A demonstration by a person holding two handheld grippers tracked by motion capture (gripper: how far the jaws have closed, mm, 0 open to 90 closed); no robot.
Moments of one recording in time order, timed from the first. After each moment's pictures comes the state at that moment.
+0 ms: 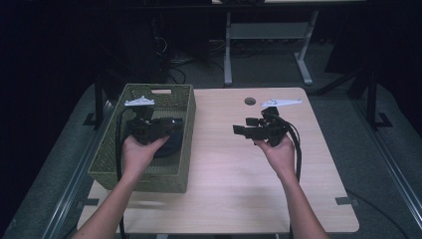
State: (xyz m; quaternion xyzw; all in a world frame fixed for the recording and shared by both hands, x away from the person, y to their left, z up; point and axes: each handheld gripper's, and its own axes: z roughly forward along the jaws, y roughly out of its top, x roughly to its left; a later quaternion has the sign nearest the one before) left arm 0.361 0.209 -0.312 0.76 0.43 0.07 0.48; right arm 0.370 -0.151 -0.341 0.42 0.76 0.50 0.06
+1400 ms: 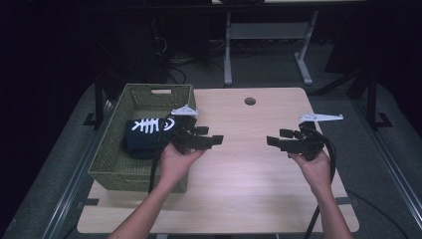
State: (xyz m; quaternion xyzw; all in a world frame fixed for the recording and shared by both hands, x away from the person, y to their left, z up) left arm 0.348 0.114 -0.332 0.79 0.38 0.03 0.48; right arm 0.339 -0.238 -0.363 0.46 0.74 0.49 0.07
